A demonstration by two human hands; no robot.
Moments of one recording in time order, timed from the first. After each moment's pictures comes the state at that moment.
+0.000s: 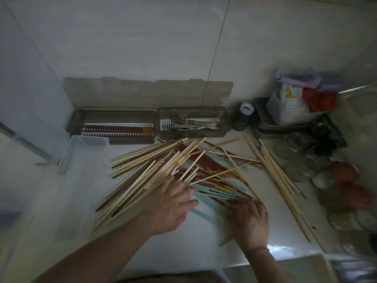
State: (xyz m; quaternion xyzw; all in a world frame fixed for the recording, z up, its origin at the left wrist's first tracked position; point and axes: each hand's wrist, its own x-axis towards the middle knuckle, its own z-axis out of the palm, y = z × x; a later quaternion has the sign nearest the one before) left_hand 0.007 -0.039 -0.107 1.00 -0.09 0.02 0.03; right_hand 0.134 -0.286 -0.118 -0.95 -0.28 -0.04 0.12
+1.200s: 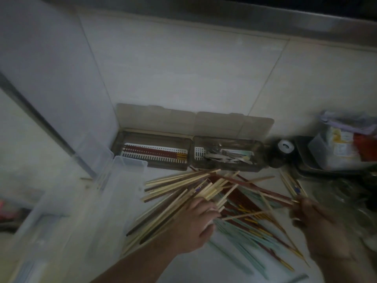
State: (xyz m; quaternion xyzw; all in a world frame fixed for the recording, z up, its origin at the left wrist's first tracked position) left_hand 0.021 -0.004 -0.109 0.95 0.02 0.12 0.27; right_hand 0.210 -0.216 0.009 -0.77 -0.01 0.20 0.61
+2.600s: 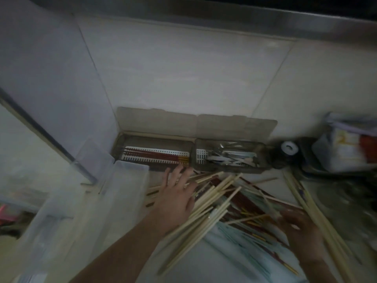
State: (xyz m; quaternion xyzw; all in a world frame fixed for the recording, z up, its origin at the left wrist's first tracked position) left_hand 0.027 0.060 -0.073 0.98 0.18 0.10 0.06; right_hand 0.219 -0.218 -0.058 -0.92 -0.11 0.12 0.35
